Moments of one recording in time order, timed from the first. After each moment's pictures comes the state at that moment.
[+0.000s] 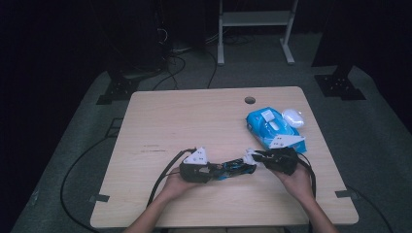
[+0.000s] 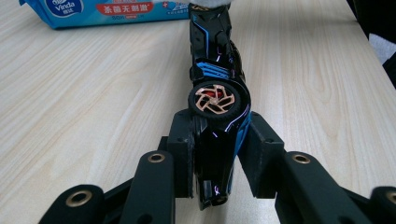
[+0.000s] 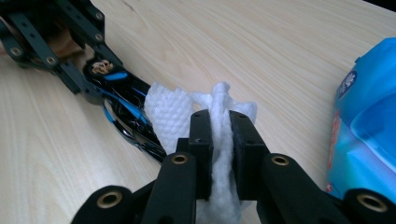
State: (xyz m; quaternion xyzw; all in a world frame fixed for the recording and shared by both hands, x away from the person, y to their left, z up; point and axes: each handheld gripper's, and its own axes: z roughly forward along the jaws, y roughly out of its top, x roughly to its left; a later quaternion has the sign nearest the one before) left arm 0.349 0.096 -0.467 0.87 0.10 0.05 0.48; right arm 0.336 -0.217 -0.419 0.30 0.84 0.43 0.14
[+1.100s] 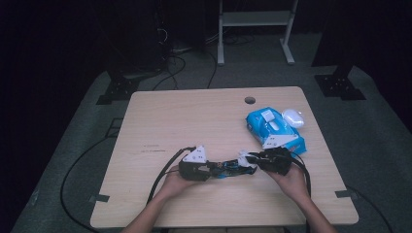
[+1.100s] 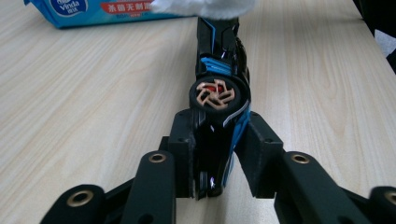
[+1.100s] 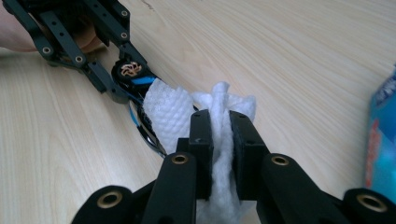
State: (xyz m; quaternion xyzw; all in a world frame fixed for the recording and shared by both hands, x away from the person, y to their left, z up) left arm 0.355 0.098 -0.465 0.87 0.09 0.05 0.47; right arm 0.337 -0.203 -0.420 0.29 0.85 0.44 0.11
